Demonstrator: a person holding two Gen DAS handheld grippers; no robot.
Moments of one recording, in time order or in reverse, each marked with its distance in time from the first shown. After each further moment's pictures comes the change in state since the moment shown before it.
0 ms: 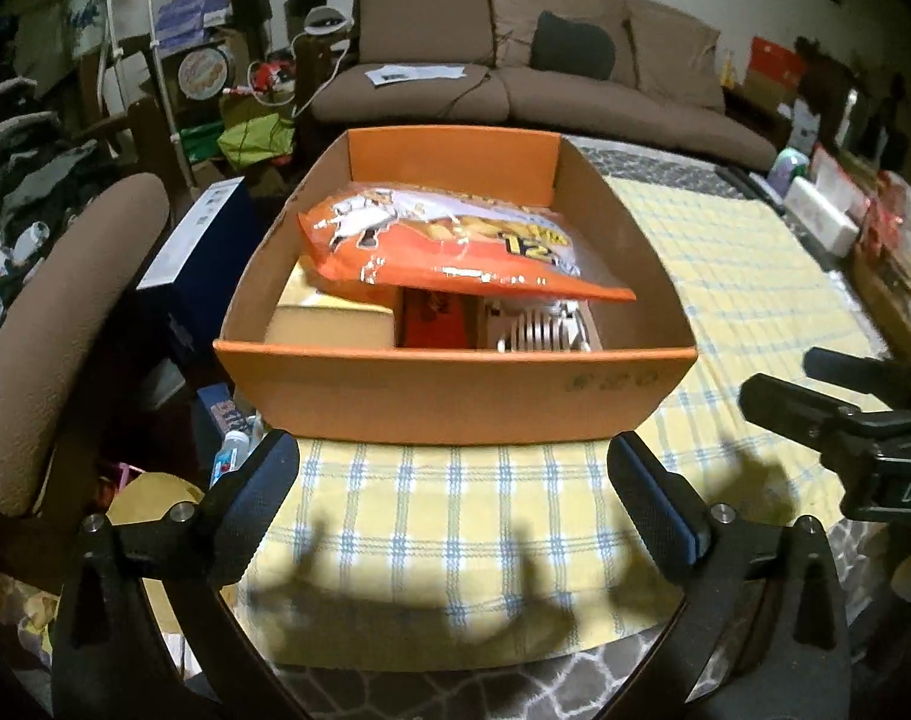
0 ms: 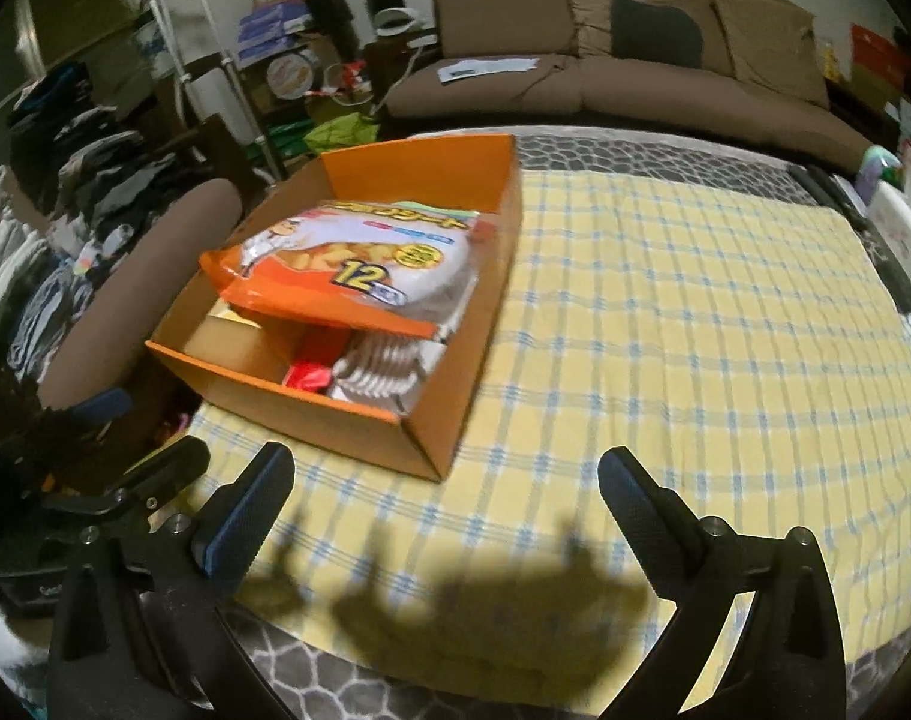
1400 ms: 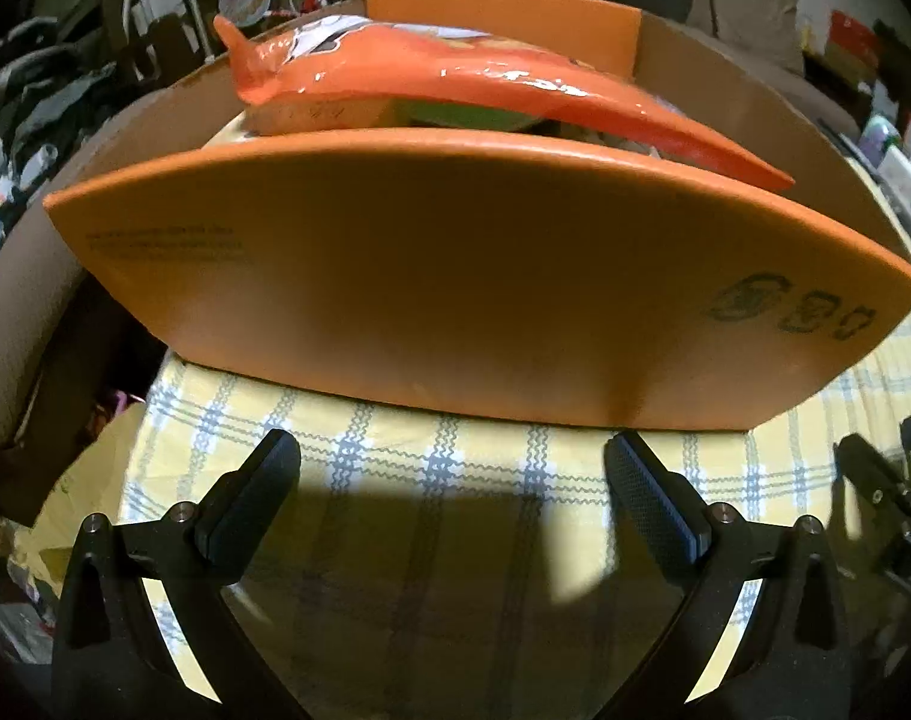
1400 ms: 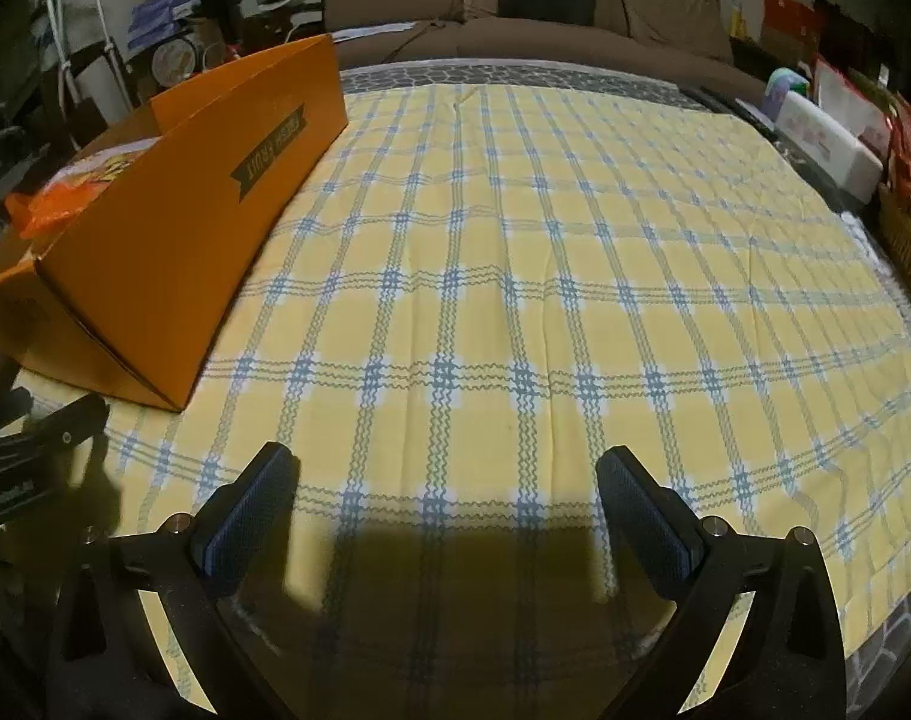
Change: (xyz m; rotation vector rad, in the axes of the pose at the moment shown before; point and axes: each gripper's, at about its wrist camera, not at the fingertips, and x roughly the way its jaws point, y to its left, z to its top) left arm 0.109 -0.021 -0.030 -0.098 0.142 0.125; right arm 0.067 -0.074 -0.057 0.072 0.026 -0.242
